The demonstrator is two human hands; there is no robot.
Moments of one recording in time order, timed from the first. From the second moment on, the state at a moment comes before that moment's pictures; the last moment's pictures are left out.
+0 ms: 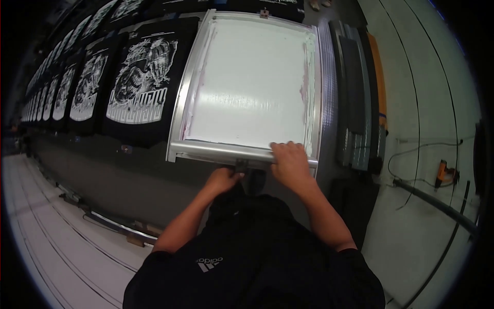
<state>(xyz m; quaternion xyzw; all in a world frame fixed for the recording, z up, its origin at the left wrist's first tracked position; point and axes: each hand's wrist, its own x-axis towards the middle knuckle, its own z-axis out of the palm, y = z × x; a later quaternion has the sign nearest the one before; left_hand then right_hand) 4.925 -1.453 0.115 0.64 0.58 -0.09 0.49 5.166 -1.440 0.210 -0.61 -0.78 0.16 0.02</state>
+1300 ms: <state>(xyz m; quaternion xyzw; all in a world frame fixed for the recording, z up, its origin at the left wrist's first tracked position) 5.351 -1.290 0.182 0.50 0.53 0.55 0.41 5.924 -1.425 0.301 -0.68 -0.47 0.29 0.48</state>
